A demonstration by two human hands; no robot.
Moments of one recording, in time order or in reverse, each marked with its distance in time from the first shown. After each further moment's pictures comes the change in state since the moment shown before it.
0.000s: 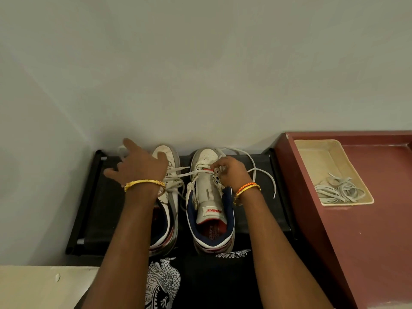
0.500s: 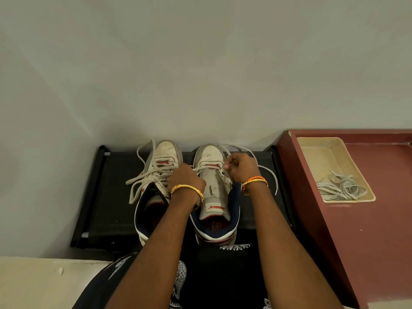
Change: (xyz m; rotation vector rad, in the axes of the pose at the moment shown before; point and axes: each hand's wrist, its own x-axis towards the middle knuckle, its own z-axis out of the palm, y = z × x) left_hand -0.034 0.021 0.064 -0.014 -0.376 0.174; right_hand 0.004 0.014 -0.006 0.070 0.094 0.126
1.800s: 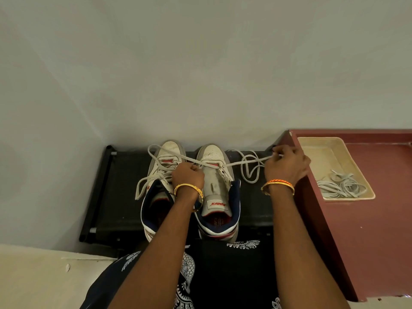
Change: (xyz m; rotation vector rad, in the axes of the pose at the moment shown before) left_hand -0.003 -0.003 0.001 -0.403 0.124 -0.032; right_hand -0.032 0.013 -0.048 -0.122 0.696 0.239
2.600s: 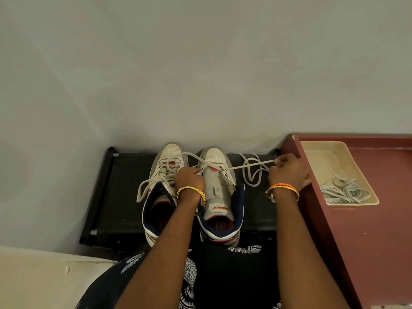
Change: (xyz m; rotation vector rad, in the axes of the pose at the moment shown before) left_hand 0.003 -0.005 0.002 -0.026 -0.038 0.033; right_hand 0.004 0.007 0.002 -0.049 -0.068 0.086
